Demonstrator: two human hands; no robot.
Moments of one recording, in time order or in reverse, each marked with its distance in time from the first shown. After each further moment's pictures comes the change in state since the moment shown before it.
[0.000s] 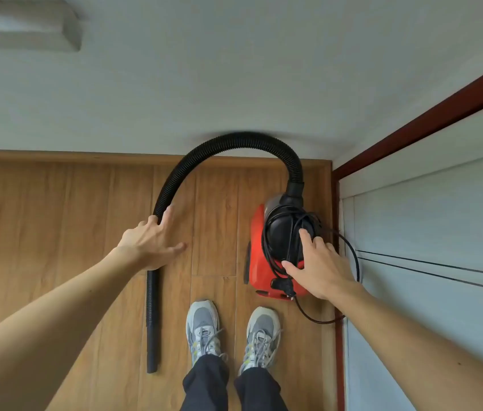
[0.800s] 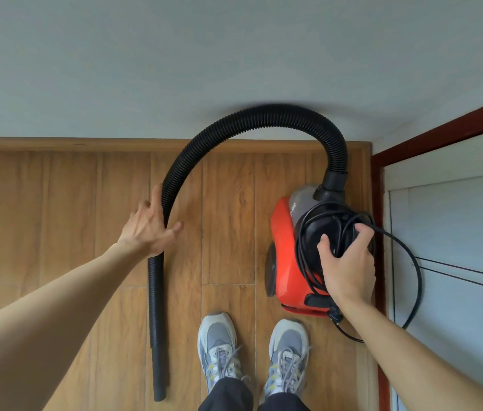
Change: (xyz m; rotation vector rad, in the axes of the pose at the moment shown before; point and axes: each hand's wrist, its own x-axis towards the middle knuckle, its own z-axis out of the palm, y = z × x) left_hand 0.115 -0.059 0.078 -0.402 0.151 -0.070; right_hand 0.075 -0.039 0.075 0.692 0.507 0.450
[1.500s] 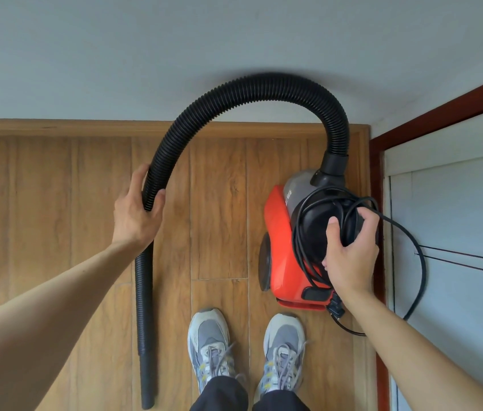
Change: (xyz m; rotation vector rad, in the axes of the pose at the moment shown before) left_hand 0.009 0.003 0.037 -0.453 0.339 0.091; right_hand 0.011 0.022 0.018 0.361 0.017 -0.034
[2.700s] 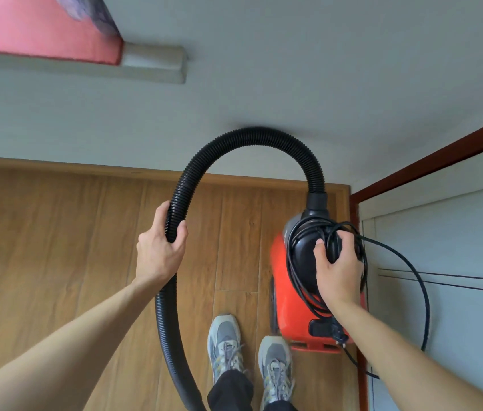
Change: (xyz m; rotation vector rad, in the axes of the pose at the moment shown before) left_hand -0.110 0.123 -0.153 -0.019 0.153 -0.146; right_hand -0.093 -0.123 -0.073 -0.108 -0.065 -0.137
